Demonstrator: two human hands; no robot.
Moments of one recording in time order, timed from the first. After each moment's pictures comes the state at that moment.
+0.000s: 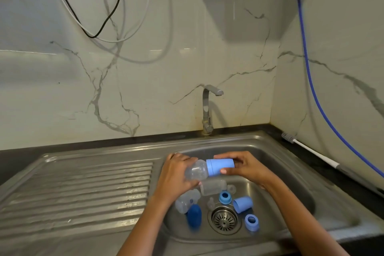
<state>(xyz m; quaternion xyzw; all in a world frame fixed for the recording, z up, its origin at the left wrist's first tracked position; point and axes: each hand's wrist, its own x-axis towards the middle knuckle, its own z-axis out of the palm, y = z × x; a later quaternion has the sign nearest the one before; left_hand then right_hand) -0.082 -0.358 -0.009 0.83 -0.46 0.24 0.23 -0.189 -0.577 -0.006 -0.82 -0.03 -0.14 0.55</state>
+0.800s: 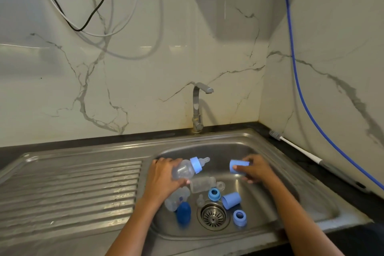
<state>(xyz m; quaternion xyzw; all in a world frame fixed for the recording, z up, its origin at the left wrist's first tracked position) -0.076 -0.359 -0.027 0.88 -0.38 0.16 0.25 -0.202 -0.625 -0.034 -0.79 0.30 -0.17 0.50</state>
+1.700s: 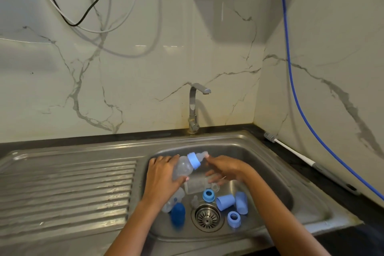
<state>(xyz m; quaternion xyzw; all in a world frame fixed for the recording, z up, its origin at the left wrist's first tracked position) -0.087 -0.370 -0.026 0.86 -0.38 0.23 0.24 -0.172 -0.565 0.003 -0.82 0.22 0.04 0.52</state>
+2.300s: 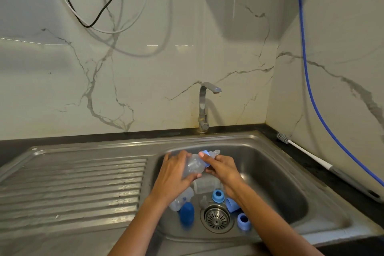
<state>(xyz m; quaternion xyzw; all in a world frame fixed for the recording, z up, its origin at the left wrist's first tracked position) -0.088 -0.369 -0.021 0.83 -0.43 0.19 0.30 -0.166 -0.507 -0.006 -0.63 0.20 -0.20 0.72</state>
